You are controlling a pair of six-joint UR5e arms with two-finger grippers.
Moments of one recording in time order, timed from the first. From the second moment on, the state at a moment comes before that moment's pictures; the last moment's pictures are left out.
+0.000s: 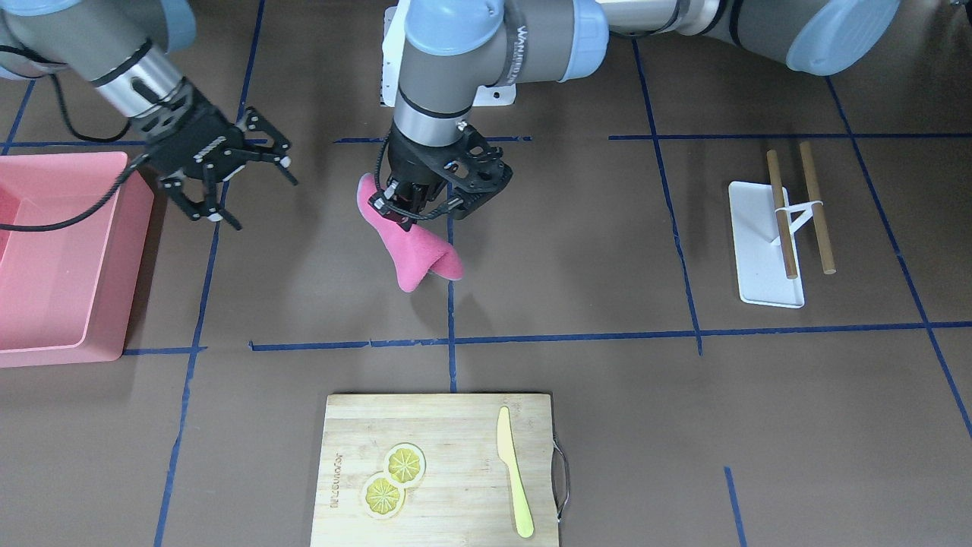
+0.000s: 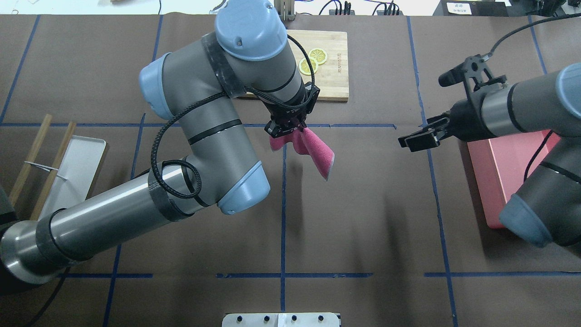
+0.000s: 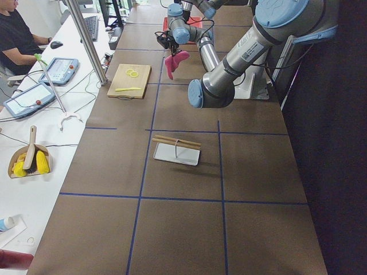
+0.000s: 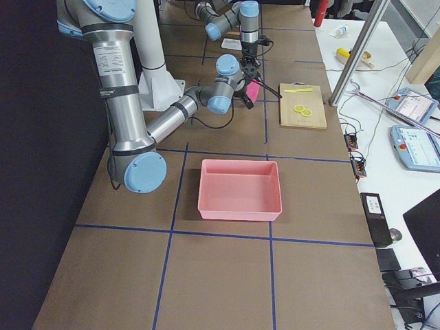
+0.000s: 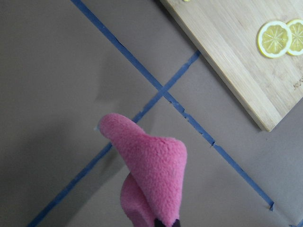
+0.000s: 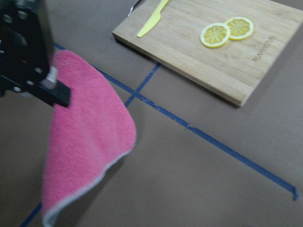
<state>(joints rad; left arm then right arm) -0.60 -2.60 -1.47 -1.63 -1.96 -2.02 0.73 -1.34 1.98 -1.01 1.99 0.63</state>
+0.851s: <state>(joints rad) -0.58 -2.63 -1.45 -1.66 -1.94 -2.05 0.53 -1.20 1.98 -1.12 1.73 0.64</state>
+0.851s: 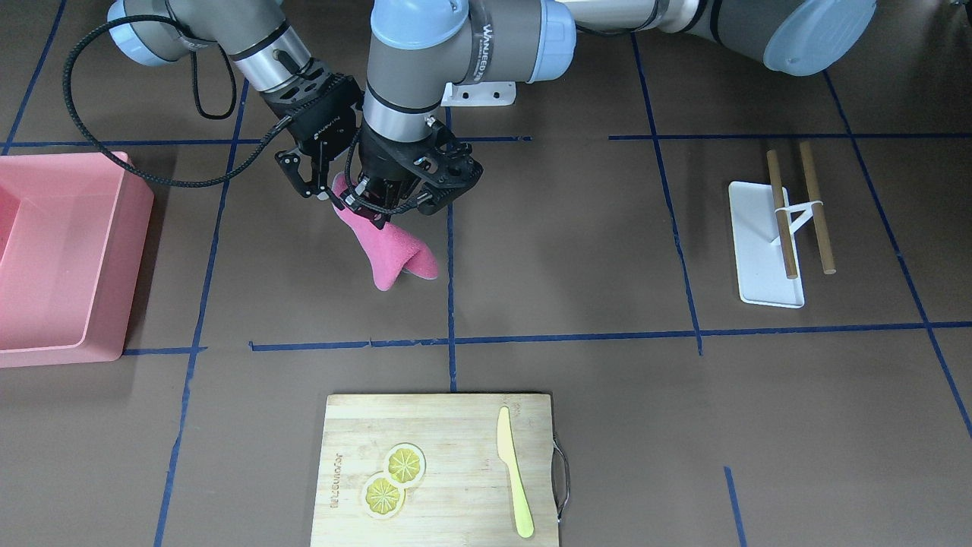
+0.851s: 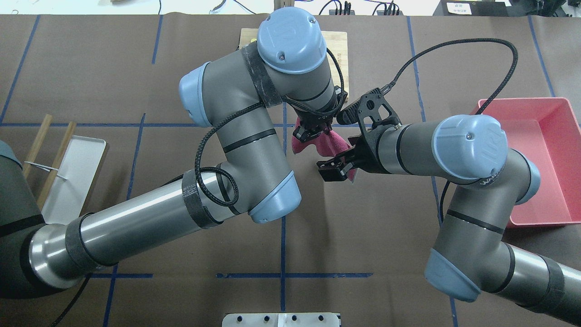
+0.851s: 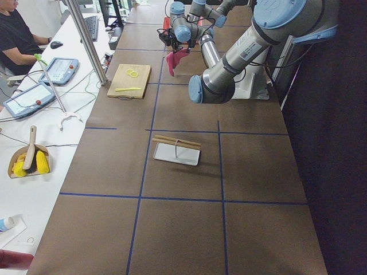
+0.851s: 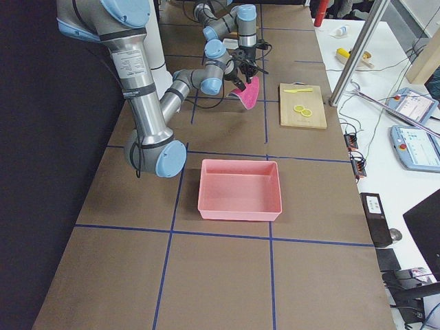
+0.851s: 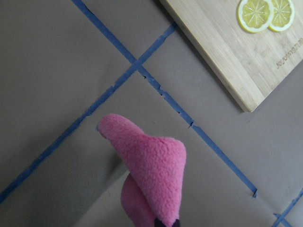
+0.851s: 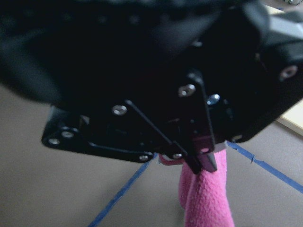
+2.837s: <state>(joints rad) -0.60 -2.61 -1.49 -1.71 -1.94 -2.02 0.50 -1.30 2.04 -1.13 1.60 0.64</state>
